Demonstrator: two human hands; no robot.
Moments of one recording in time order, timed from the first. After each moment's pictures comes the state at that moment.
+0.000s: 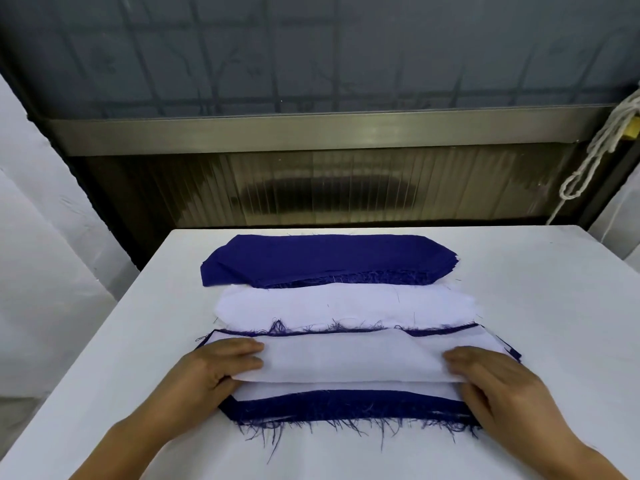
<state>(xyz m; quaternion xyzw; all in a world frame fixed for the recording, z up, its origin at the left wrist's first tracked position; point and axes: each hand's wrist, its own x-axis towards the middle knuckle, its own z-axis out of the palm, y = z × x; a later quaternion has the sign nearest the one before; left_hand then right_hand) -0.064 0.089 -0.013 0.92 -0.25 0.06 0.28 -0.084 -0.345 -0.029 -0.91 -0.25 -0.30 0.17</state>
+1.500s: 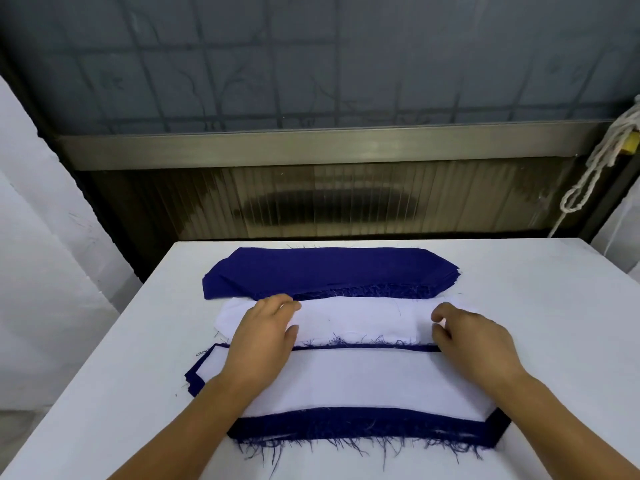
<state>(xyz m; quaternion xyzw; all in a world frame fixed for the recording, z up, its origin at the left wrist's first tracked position) 0.003 0.006 -0.013 0.96 -0.13 0.17 0.16 -0.001 -0.320 0.000 -0.99 0.02 -0.05 0.09</state>
